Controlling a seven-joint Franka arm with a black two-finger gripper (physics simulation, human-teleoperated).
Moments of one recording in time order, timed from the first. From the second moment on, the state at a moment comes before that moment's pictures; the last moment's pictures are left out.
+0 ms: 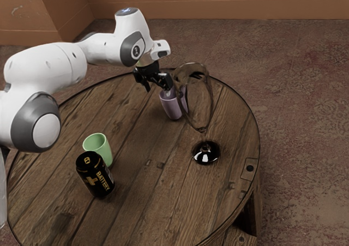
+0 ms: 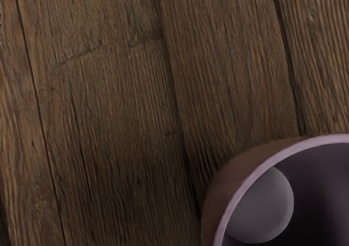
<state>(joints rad) -0.17 0.58 0.11 -1.43 -0.09 2.07 0.14</state>
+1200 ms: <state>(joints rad) -0.05 -0.26 0.11 -2.21 0.05 2.10 -0.10</state>
